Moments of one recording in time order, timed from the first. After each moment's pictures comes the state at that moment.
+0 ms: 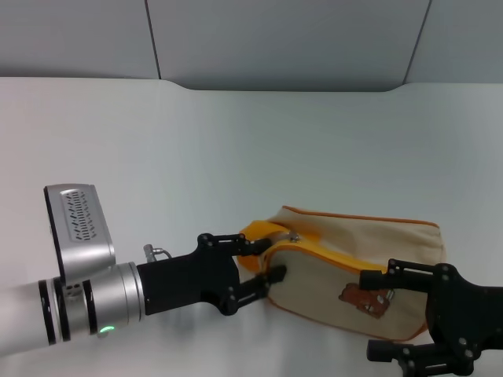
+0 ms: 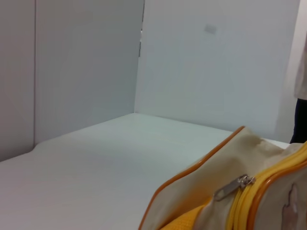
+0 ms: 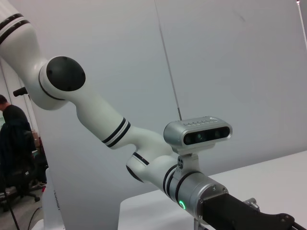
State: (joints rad) left arm -0.63 -2.08 0.57 0.04 1.98 1.34 -0.72; right arm 0.45 2.02 -0.58 -0.41 -2.09 -1.94 0.99
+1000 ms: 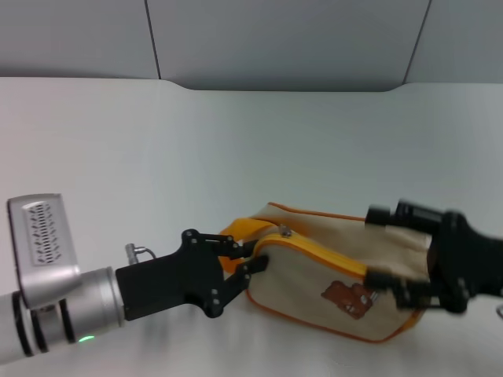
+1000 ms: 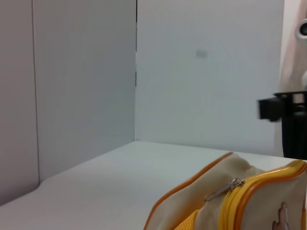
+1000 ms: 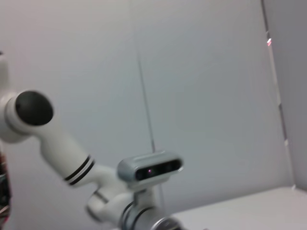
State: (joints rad) left arm -0.57 -2.08 0.54 0.07 1.97 1.45 -0.61; right arm 0.48 2.03 -0.44 -0.41 -2.07 -1.94 0.98
